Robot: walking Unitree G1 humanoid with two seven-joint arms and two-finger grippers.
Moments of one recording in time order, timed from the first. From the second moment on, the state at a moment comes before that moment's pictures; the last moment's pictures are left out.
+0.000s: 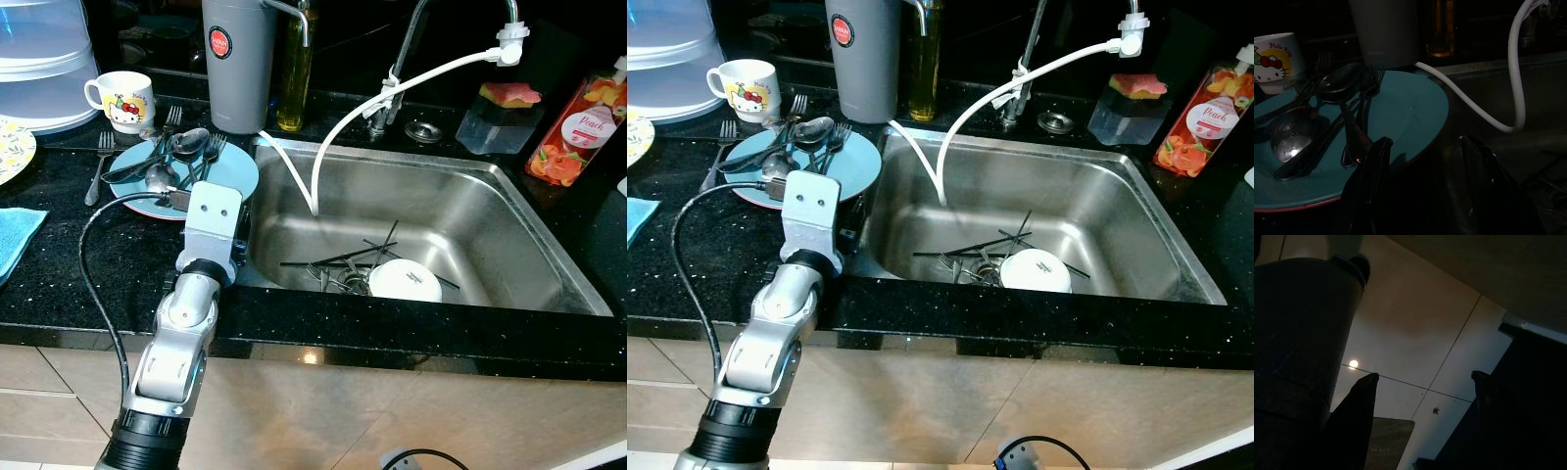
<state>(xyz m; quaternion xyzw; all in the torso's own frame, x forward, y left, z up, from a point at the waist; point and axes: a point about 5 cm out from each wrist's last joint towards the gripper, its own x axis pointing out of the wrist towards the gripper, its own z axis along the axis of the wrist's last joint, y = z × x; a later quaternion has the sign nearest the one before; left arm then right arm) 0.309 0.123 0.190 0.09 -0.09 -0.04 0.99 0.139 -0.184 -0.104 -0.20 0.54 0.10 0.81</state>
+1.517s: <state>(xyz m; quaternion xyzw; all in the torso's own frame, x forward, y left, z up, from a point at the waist) 0.309 0.122 0.189 0.09 -0.08 -0.04 0.99 0.138 -0.184 -0.104 -0.20 0.54 0.10 0.81</state>
